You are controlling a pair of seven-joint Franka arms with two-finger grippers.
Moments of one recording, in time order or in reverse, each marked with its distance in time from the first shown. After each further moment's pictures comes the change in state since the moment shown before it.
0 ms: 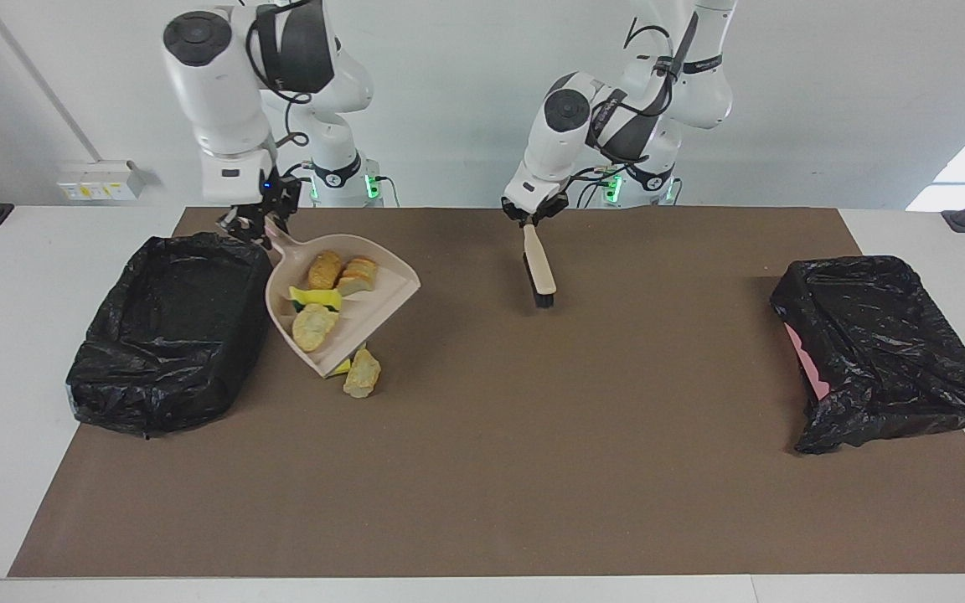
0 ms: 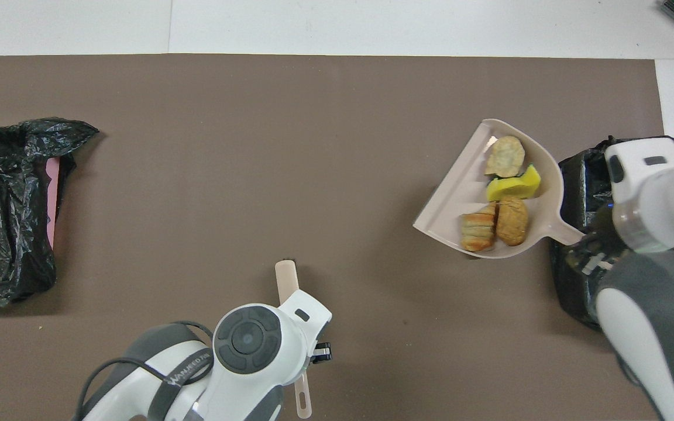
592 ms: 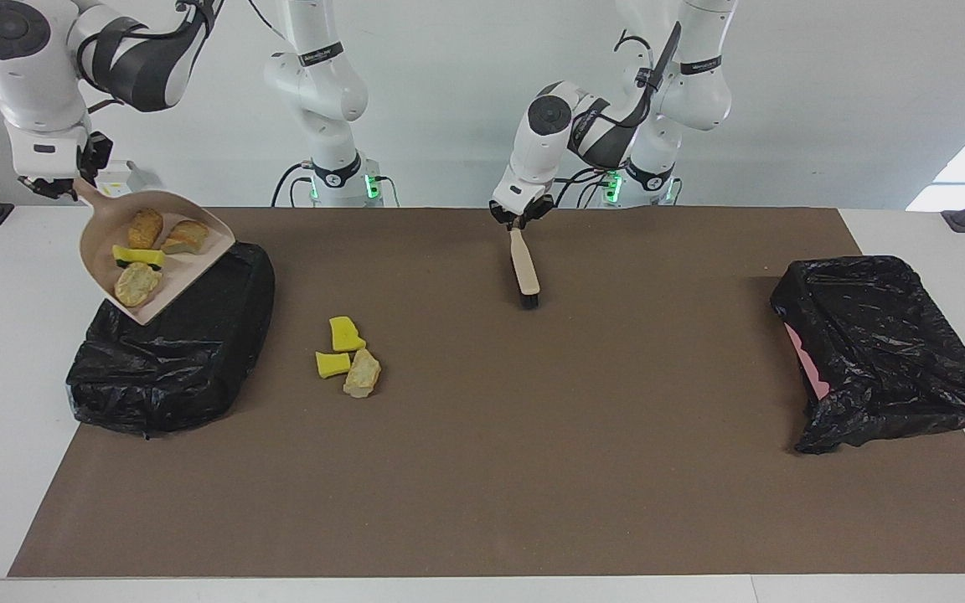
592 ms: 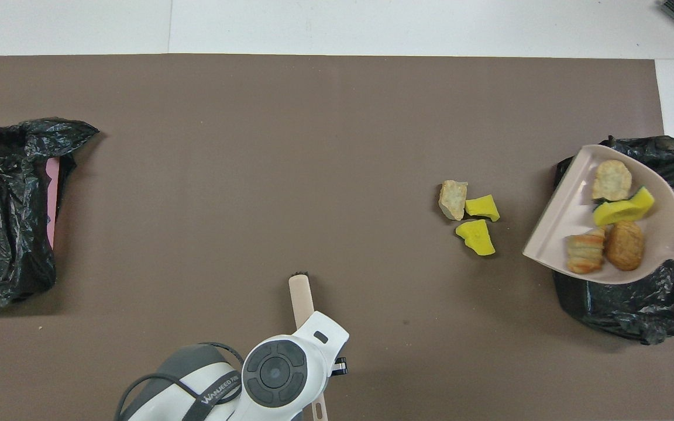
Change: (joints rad) left arm 0.004 0.021 0.019 -0.006 -0.019 0.019 0.010; right arm -0.242 -0.022 -0.006 -0.050 -0.500 0.101 -0.373
